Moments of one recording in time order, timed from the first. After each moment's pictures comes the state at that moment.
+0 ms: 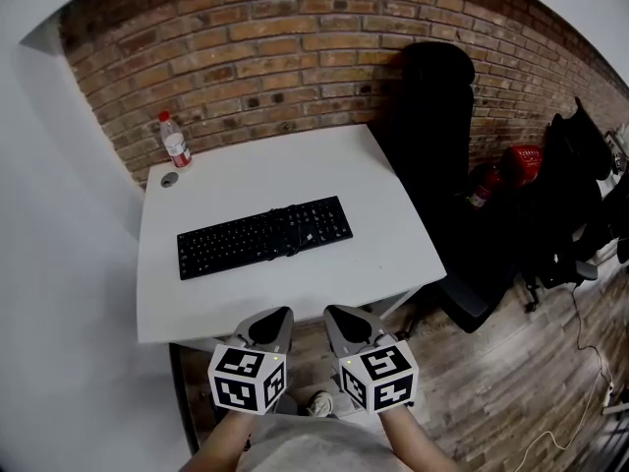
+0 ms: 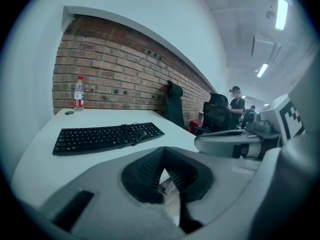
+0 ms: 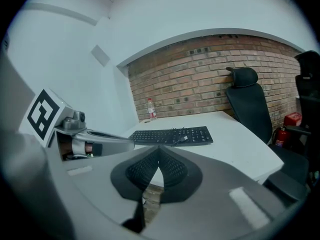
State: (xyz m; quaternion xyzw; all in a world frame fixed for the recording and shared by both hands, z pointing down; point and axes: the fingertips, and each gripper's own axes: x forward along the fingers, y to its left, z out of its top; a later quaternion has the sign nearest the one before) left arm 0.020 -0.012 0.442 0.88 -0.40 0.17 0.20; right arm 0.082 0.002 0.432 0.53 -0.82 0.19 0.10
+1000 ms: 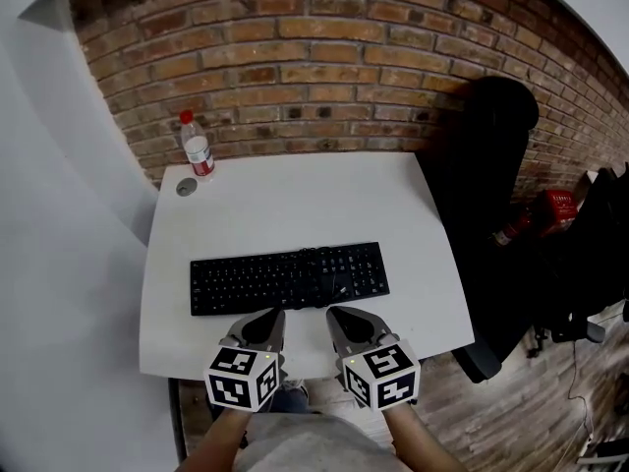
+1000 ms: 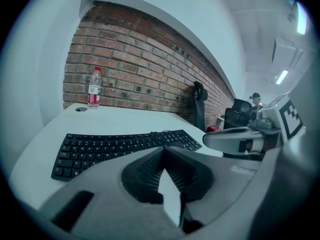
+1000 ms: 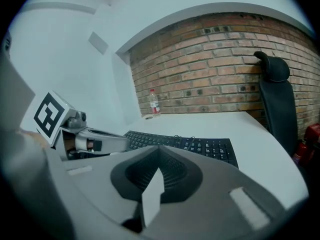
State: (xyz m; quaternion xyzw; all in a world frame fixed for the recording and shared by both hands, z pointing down) left arm -0.037 -0.162 0.470 0.84 -0.46 0.15 0.24; right arm 0.046 -0.155 0.453 0.46 -0.85 0.19 0.16
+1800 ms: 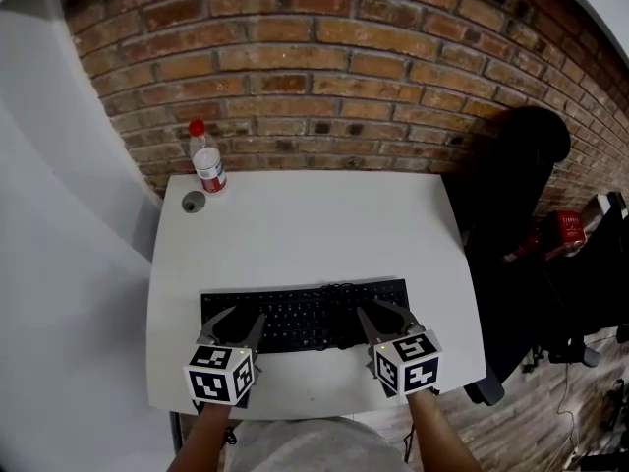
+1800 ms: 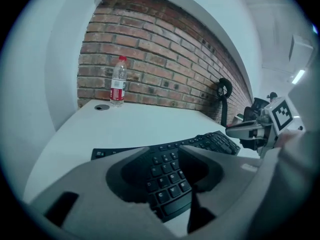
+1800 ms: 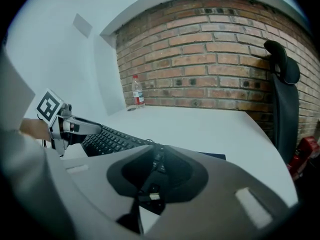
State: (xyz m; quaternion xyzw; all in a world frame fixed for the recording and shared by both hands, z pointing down) left arm -0.143 -0.267 0.508 0.80 -0.51 0.17 0.27; right arm 0.064 -0.273 0.491 0.48 -0.82 0.20 0.23
